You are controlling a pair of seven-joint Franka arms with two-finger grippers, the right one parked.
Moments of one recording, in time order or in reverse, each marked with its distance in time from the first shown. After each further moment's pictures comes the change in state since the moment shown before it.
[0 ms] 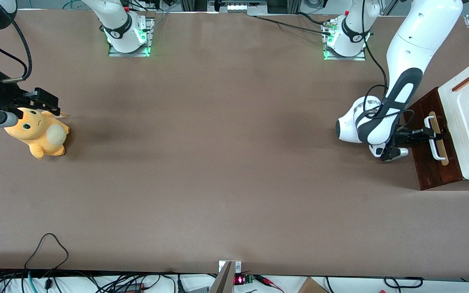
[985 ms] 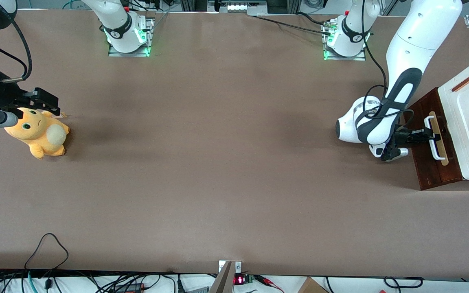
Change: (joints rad) arm -0.008 0.001 0.000 0.001 0.001 -0.005 -0.010
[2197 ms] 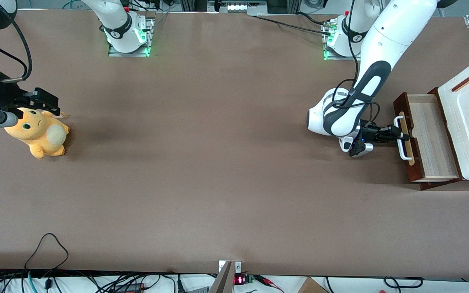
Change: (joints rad) arm -0.108 -0.001 -0.116 0.016 -0.092 -0.067 -0.004
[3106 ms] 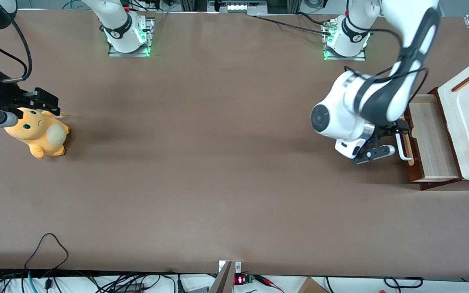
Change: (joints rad) arm 0.009 -0.233 -0.055 0.385 -0.680 0.101 0.352
